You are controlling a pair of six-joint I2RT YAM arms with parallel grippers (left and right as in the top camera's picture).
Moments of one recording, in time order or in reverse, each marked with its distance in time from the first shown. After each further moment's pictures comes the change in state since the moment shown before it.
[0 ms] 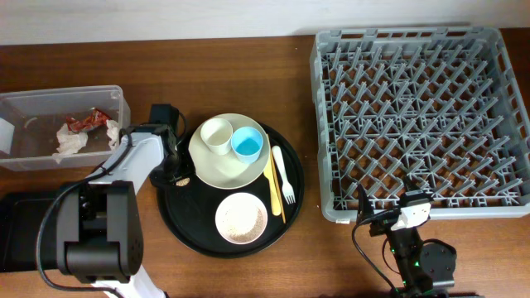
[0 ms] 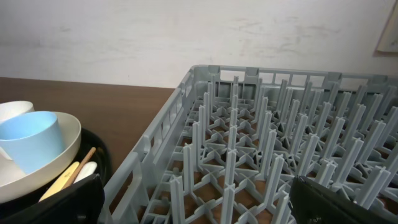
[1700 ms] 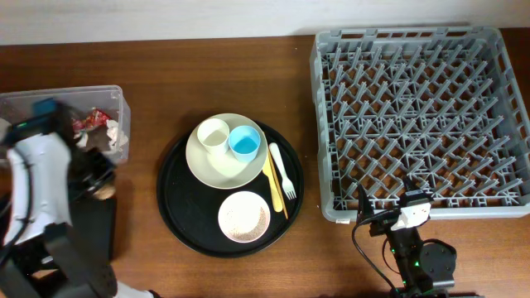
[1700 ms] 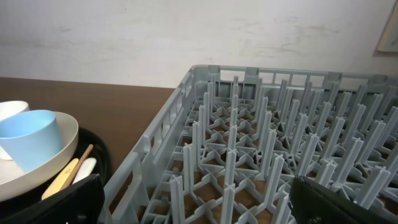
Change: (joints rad) left arm 0.454 -0.168 0.249 -0.500 -0.002 0.010; right arm 0.000 0.000 0.000 0.000 0.000 0.000
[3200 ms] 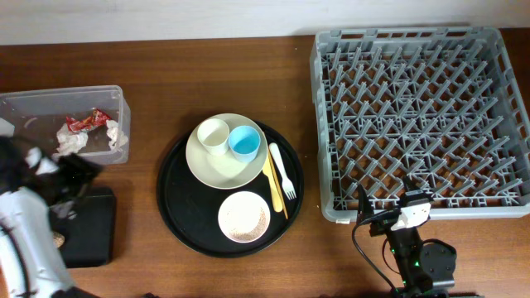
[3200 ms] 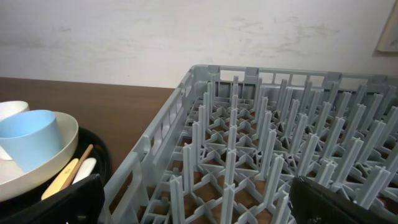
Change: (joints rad) left arm 0.197 -0.287 -0.202 0.231 0.394 0.016; right arm 0.000 0.000 0.000 0.000 0.001 -0.001
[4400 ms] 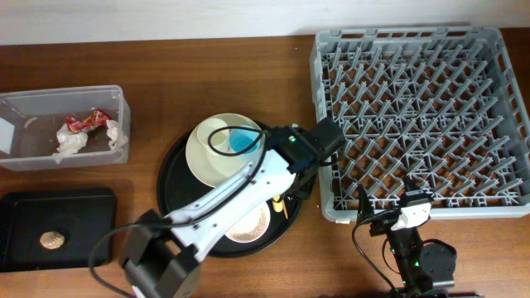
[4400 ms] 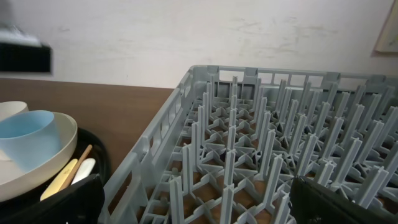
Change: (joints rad) left arm -1.464 0.464 0.461 -0.188 -0.503 -0.132; right arm 0.000 -0.001 0.000 0.000 0.003 0.001
